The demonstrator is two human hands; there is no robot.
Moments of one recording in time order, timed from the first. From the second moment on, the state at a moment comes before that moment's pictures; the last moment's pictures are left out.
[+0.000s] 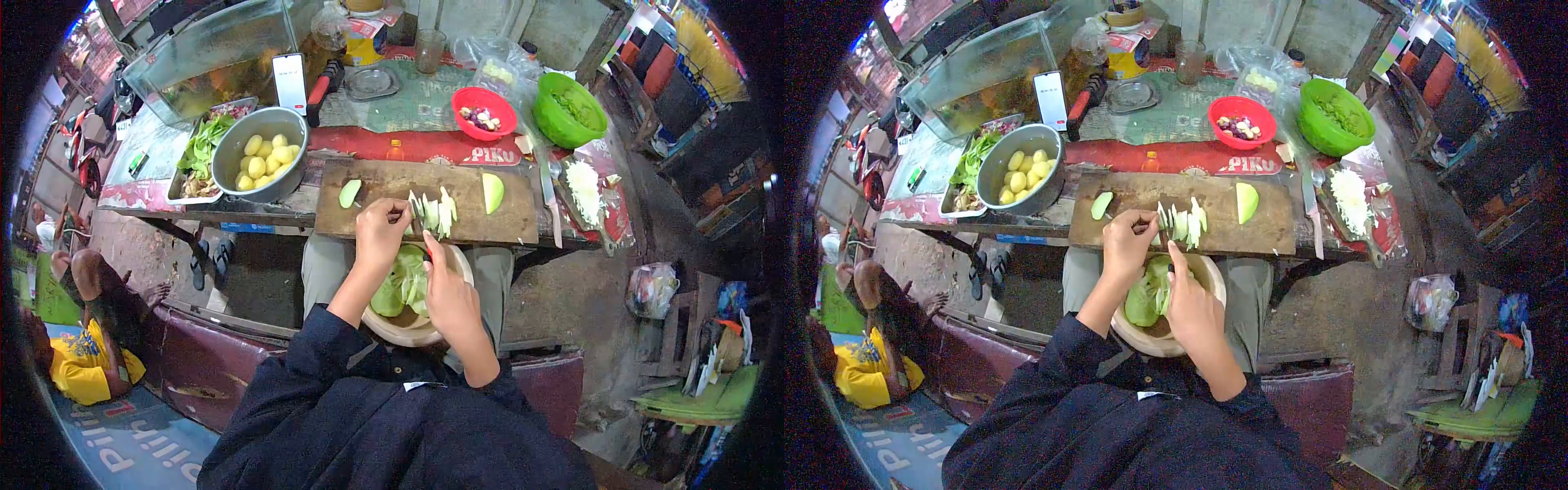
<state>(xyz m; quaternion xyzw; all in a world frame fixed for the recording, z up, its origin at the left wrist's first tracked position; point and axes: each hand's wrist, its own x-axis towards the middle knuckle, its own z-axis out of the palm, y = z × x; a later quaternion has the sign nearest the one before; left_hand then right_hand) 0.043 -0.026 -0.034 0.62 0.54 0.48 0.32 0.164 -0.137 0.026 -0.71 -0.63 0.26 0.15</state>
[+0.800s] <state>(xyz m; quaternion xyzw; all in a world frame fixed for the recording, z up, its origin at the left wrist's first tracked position) 0.037 -0.025 -0.032 0.65 0.53 0.47 0.26 0.167 -0.145 0.012 -0.71 -0.62 0.29 0.15</state>
